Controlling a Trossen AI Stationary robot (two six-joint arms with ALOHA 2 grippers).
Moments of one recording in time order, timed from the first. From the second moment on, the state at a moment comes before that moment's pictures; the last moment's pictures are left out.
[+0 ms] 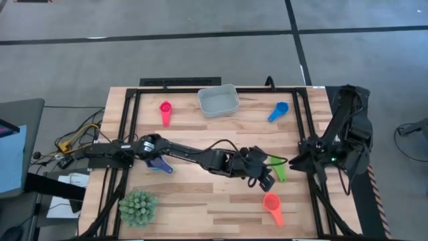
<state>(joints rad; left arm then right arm) -0.25 2.39 2.35 -0.45 -0.40 -0.77 1.13 0.69 0.90 -0.79 0.86 1.30</state>
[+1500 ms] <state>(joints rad) -0.34 2.65 2.35 -0.27 -0.36 -0.77 1.09 0.71 0.90 -0.81 0.81 1.38</state>
